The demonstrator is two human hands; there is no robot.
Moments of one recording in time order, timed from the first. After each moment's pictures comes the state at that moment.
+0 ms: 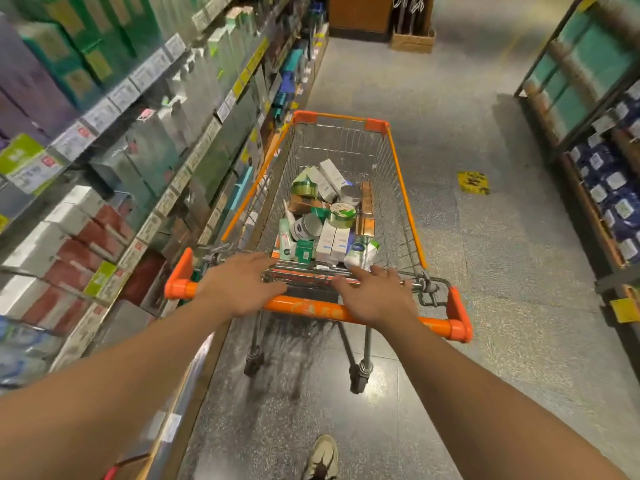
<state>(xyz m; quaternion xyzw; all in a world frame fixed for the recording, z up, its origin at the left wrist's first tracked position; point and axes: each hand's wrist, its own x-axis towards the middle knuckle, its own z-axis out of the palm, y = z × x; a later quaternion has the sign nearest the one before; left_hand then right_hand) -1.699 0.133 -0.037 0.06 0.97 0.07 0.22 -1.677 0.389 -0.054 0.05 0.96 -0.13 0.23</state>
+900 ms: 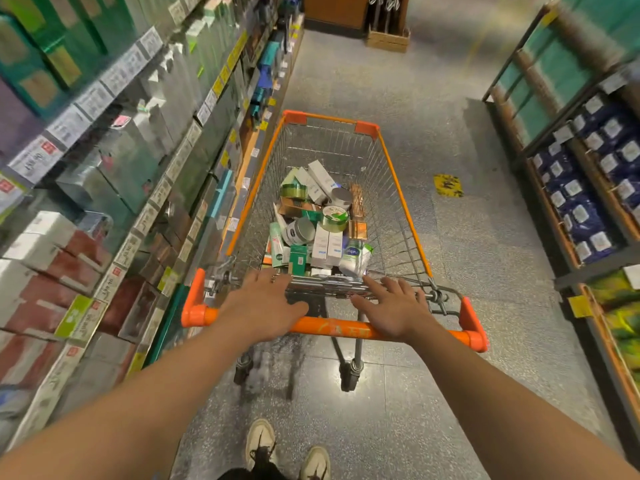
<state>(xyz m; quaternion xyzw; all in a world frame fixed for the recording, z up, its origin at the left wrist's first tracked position) -1.743 0.139 -0.036 0.08 0.95 0.09 0.29 -1.721 0.392 -0.047 0.08 0.94 -0.10 0.30</state>
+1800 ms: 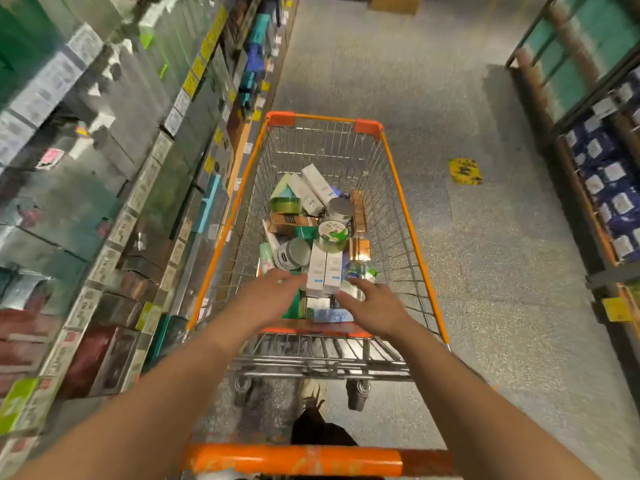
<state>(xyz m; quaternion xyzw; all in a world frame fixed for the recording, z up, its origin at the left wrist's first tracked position) -1.902 0.198 -0.042 -0.10 0.87 0.33 0.34 -1.876 0.413 -0.105 0.14 0.90 -0.28 0.29</state>
